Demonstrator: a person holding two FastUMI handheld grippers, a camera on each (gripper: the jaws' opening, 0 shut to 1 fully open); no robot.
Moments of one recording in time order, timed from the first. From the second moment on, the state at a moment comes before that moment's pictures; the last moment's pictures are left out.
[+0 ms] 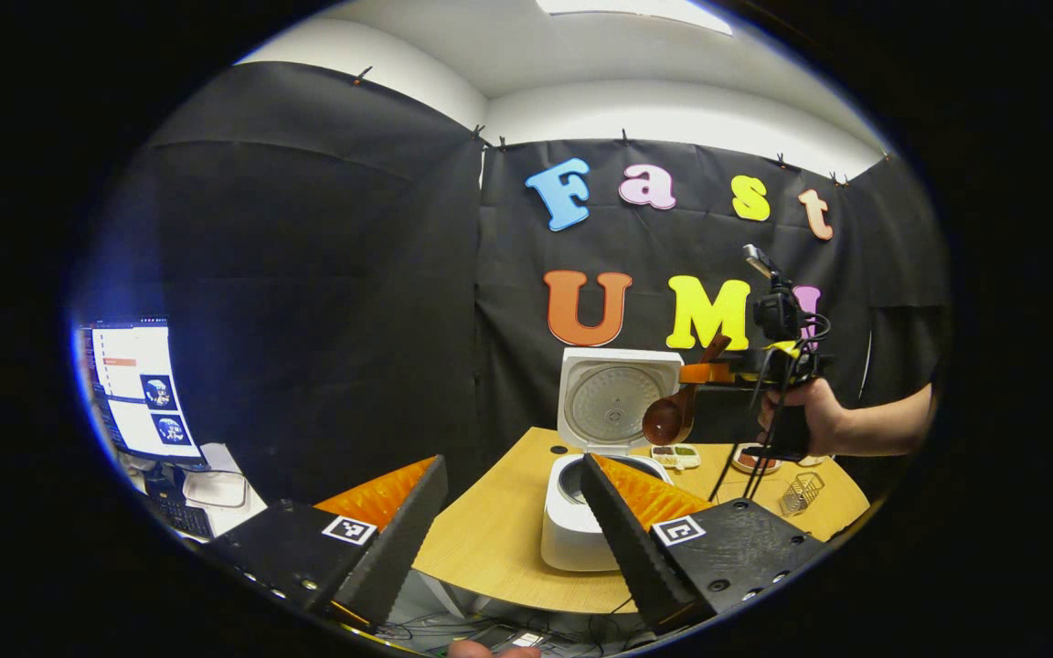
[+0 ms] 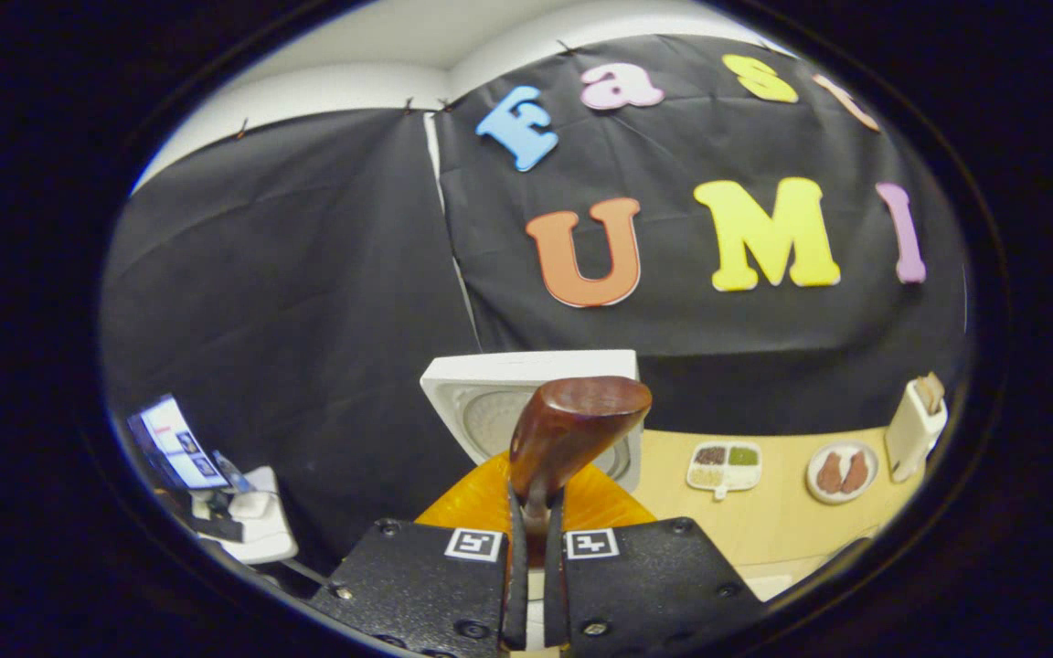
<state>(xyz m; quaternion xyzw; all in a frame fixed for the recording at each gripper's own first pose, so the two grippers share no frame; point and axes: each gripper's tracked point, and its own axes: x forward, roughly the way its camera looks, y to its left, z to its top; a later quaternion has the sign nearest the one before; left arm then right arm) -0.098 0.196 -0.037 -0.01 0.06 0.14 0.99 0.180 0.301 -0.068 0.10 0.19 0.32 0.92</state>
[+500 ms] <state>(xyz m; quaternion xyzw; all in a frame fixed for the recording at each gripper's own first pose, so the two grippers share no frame) -0.006 0.106 -0.017 -0.02 0.05 0.05 1.00 0.191 0.045 -0.063 0.29 0.21 0.15 0.92</state>
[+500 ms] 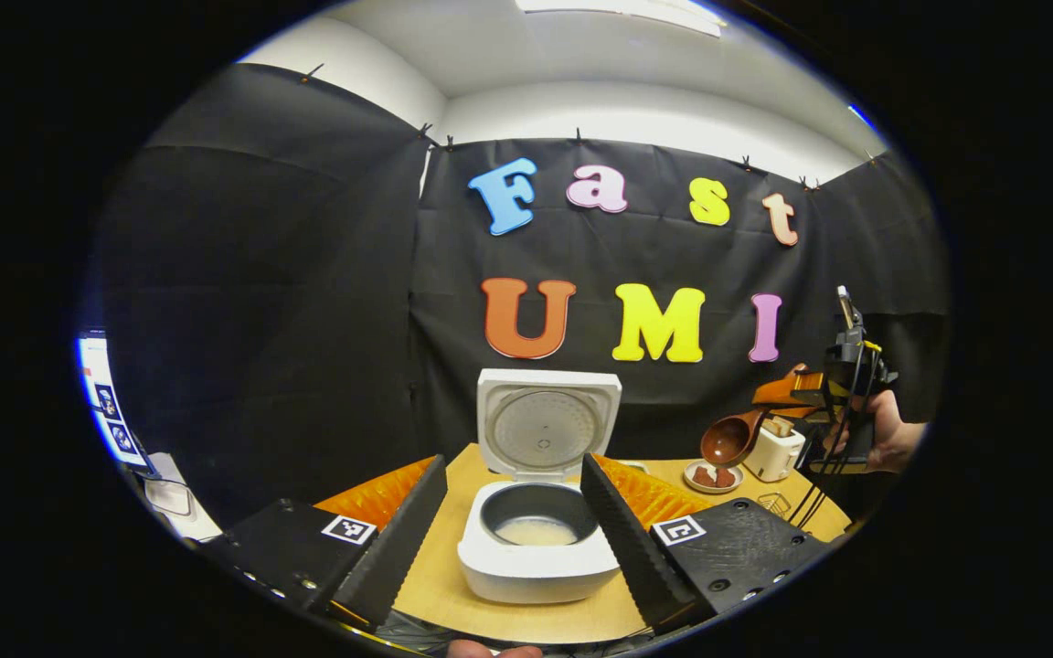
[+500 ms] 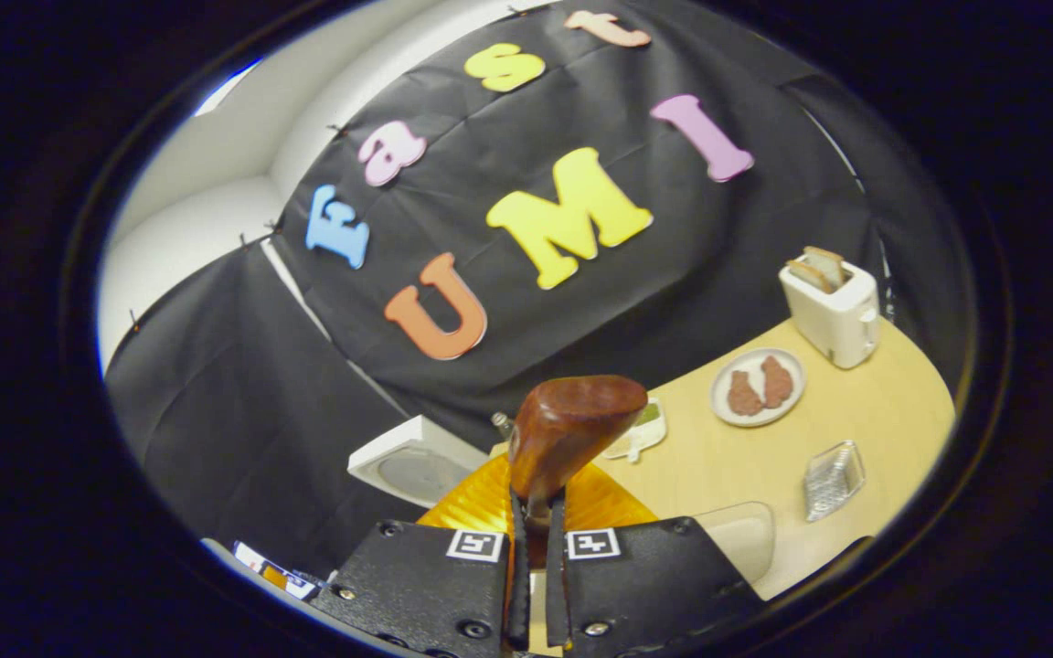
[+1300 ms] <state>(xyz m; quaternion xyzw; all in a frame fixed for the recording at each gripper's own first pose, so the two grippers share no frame) 0.077 -0.008 -0.015 -0.01 0.09 -0.01 1.00 0.215 -0.175 -0.179 0.24 0.25 -0.04 0.94</state>
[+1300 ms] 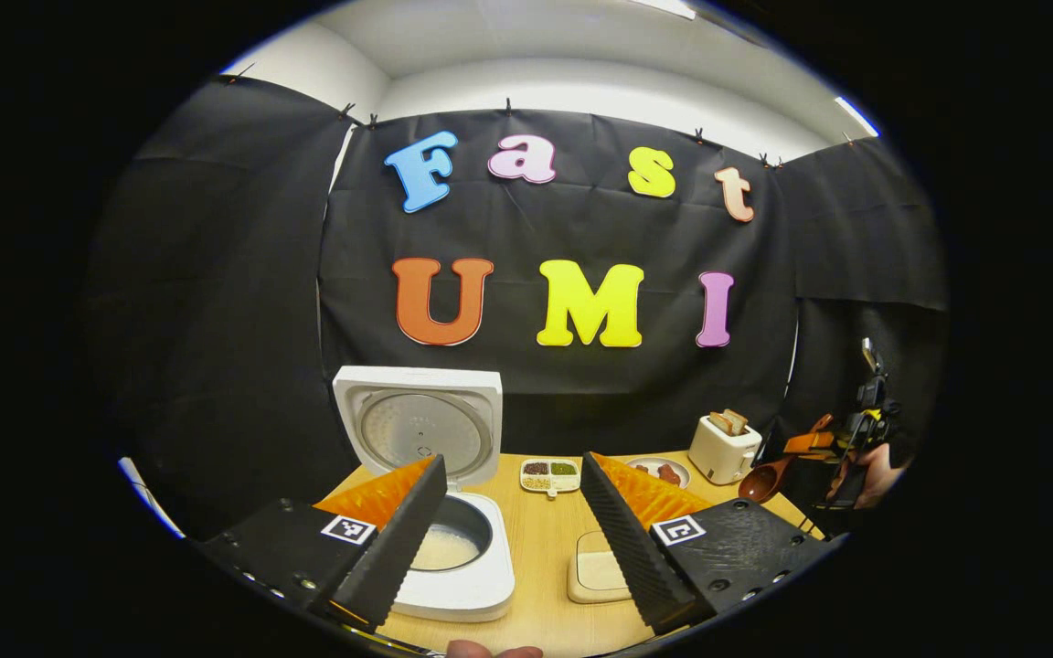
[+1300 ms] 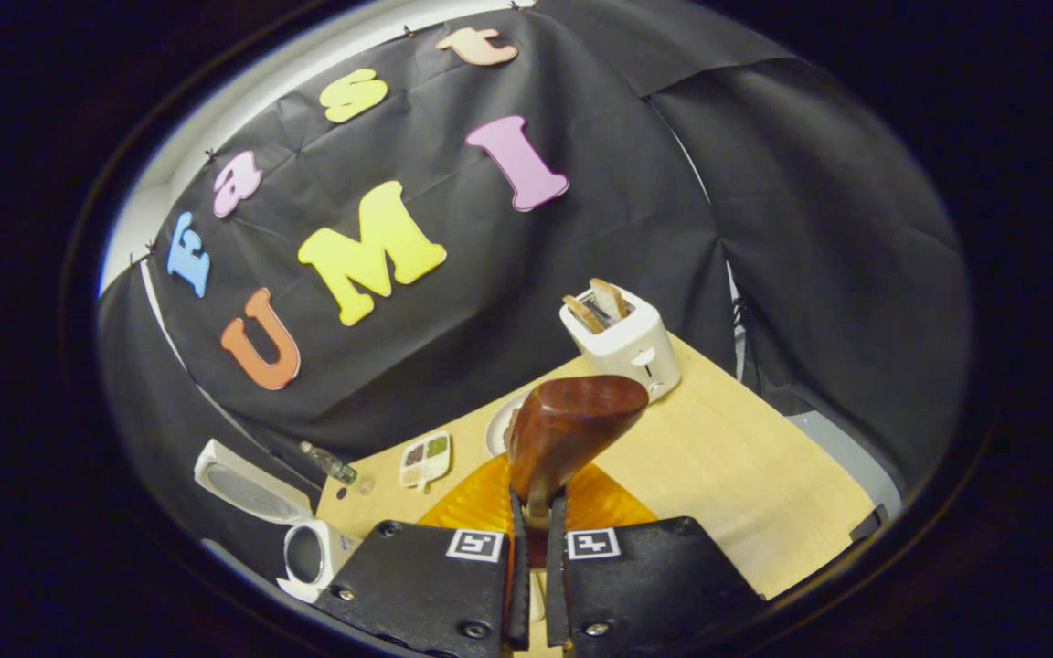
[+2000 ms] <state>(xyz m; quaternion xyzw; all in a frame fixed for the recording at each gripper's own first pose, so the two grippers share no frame) 0.078 -0.019 -0.032 0.00 0.14 0.02 0.99 0.244 -0.161 -0.295 0.16 0.31 -0.04 0.94</state>
